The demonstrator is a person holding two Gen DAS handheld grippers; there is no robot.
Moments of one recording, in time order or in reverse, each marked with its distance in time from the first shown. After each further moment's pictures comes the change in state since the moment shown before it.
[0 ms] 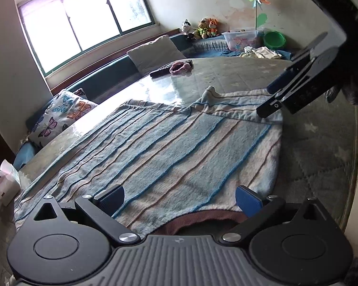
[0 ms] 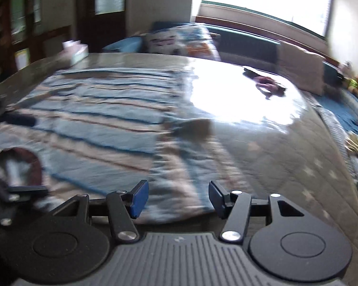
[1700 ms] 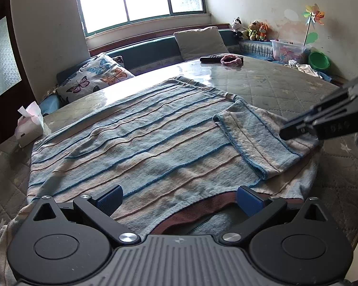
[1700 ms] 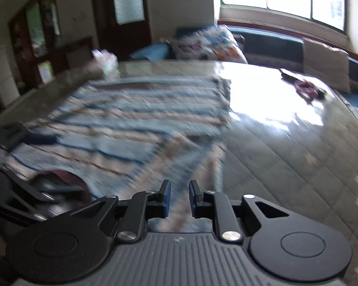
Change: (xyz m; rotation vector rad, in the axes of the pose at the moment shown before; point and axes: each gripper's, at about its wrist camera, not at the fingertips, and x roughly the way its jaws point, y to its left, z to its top) left arm -0.013 0.042 -0.023 -0.266 0.059 0.095; right arm 0.015 0.046 0.013 0.023 0.001 0.166
